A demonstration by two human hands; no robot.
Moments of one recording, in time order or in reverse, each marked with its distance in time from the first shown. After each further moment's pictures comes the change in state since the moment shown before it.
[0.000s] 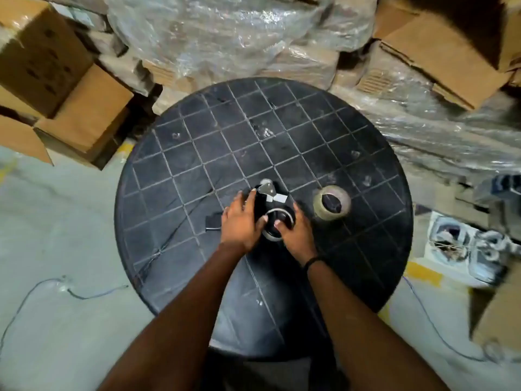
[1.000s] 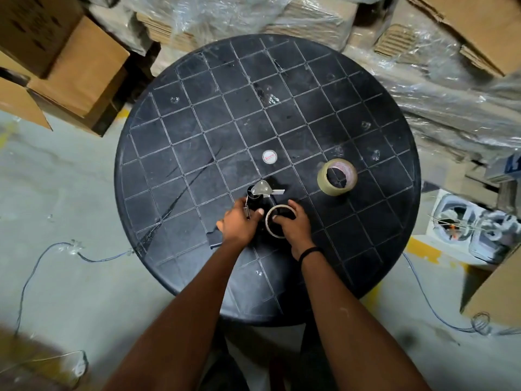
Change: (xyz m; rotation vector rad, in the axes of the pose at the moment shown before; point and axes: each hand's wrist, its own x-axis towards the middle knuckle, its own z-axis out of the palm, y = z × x) left_hand -0.041 -0.004 0.020 -0.343 -0.059 -0.430; right_hand -0.003 0.070 0.036 0.242 -0.062 0.297
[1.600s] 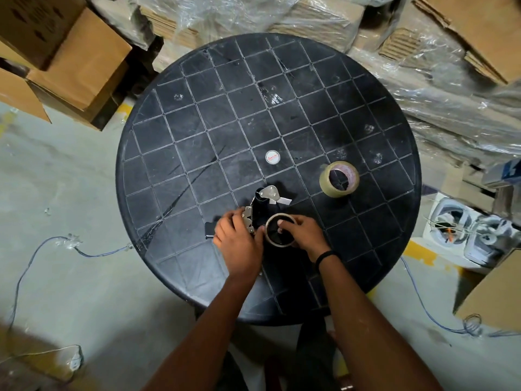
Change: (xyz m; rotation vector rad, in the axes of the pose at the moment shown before) left_hand -0.062 -0.013 0.012 0.198 0.437 0.141; right_hand -0.038 -0.037 -0.035 -0.232 -0.184 0.079
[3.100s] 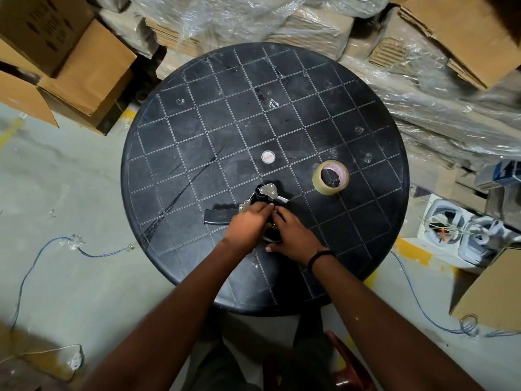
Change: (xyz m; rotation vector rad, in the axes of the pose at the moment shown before) left_hand 0.040 0.017 -0.018 0.090 -0.503 0.645; right_hand -0.036 -0.003 -0.010 -0.818 -0.159 -0.577
